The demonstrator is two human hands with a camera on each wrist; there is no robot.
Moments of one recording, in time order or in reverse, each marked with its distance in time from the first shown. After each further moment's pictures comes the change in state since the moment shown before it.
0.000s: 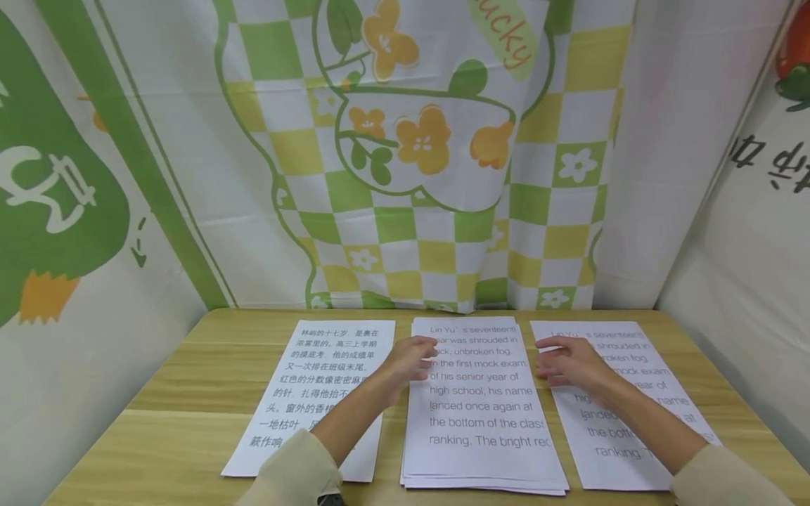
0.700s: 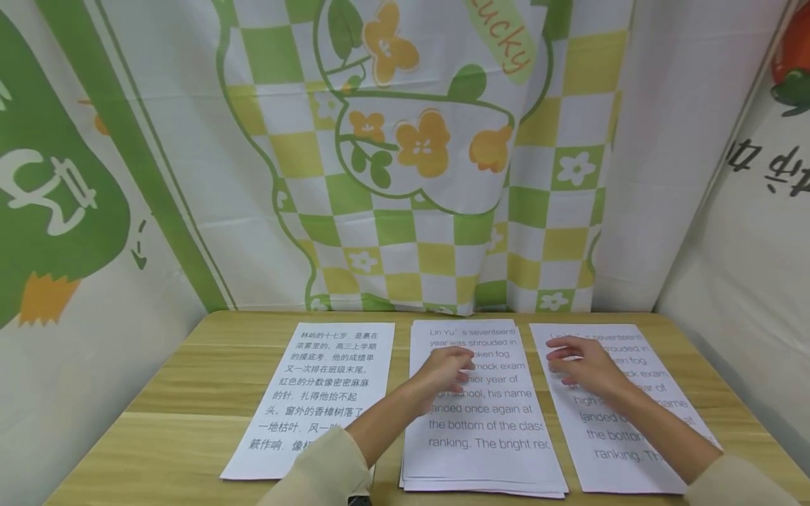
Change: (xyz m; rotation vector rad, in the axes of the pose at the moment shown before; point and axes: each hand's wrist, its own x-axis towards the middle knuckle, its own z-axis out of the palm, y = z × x) left_hand 0.000 0.004 0.048 0.039 -0.095 0.025; right_hand -0.007 0.007 -0.013 -0.221 0.101 -0.113
